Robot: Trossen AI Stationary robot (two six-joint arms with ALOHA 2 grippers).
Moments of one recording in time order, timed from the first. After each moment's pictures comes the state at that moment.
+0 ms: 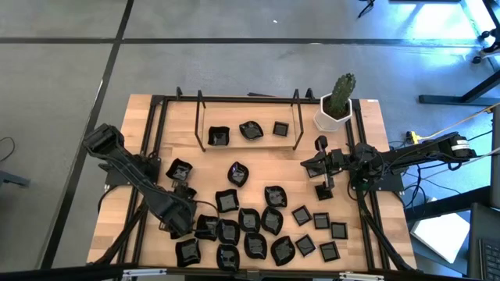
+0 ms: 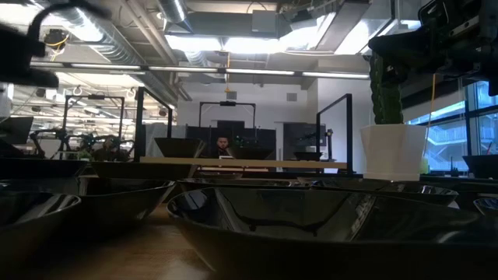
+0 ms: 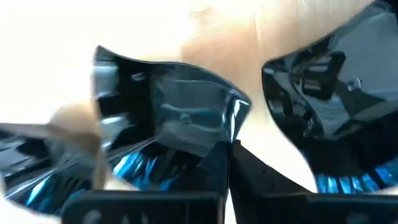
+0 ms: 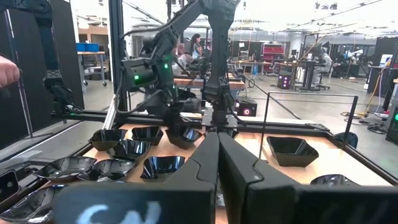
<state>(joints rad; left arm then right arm) -0.74 1.56 0.92 -1.05 -0.10 -0.57 0.04 0.76 0.04 0.89 -0.04 -0.04</state>
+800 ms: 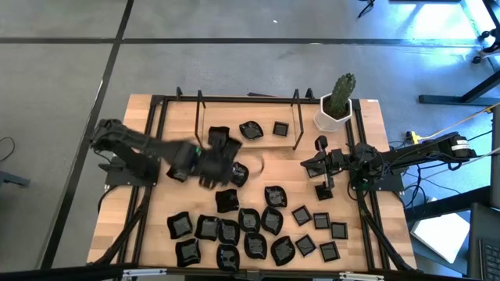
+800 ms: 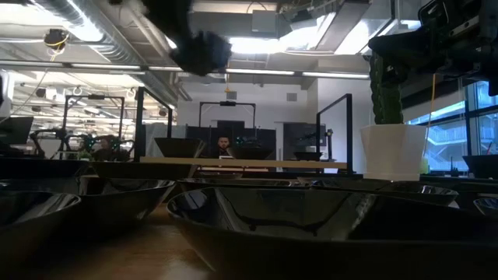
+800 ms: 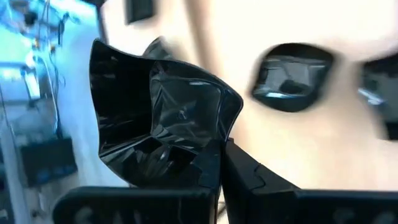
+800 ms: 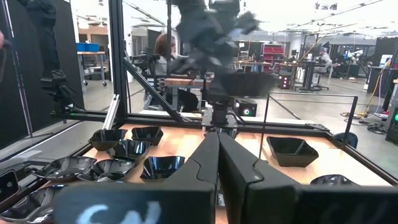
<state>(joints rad) -0.22 1.56 1.46 -1.16 -0.57 0.13 0.04 0.76 0.04 0.89 -0.04 -0.04</state>
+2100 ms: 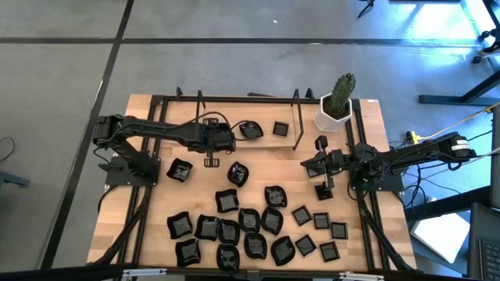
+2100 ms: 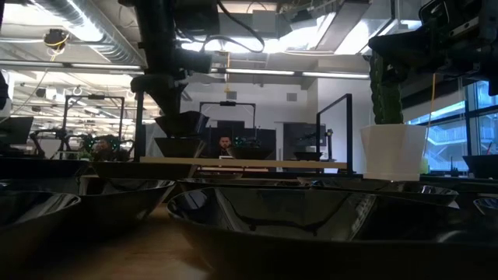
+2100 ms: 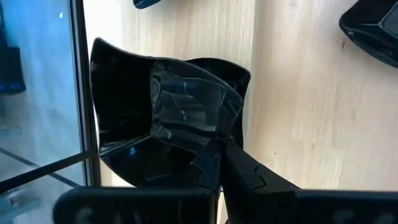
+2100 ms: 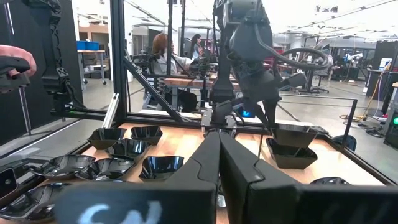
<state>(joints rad) 0.10 1.56 1.15 -0.94 -0.47 0.09 0.04 0.76 0.04 0.89 -0.04 -0.06</state>
